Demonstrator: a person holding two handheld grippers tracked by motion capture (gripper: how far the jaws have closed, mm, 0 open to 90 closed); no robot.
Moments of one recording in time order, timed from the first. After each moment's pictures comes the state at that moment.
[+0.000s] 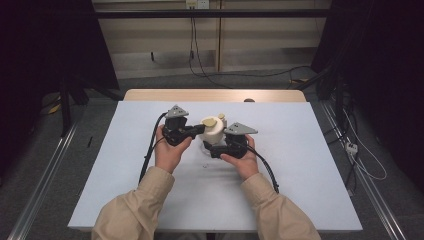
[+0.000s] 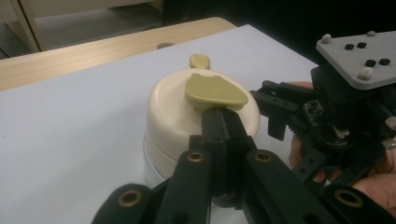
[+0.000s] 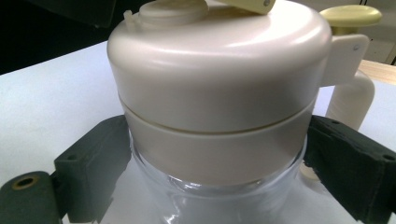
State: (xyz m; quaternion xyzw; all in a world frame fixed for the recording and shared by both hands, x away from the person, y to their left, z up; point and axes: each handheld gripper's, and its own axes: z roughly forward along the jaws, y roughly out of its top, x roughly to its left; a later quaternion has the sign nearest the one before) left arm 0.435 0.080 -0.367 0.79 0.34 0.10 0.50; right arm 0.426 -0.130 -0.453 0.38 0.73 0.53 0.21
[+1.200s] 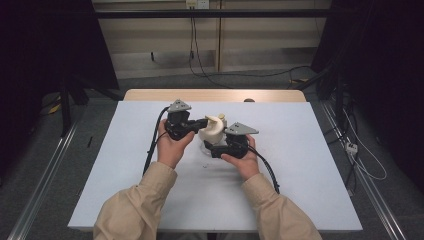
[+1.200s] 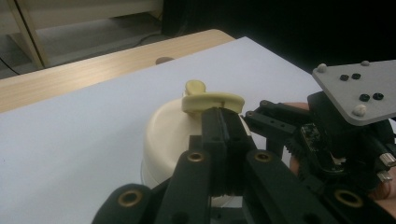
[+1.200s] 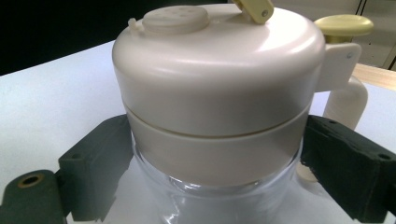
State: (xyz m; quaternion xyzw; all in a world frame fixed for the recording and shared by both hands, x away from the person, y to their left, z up) left arm 0.441 0.071 -0.354 0.79 0.34 0.10 0.51; right arm 0.425 -0.132 -0.451 0.38 0.73 0.53 0.22
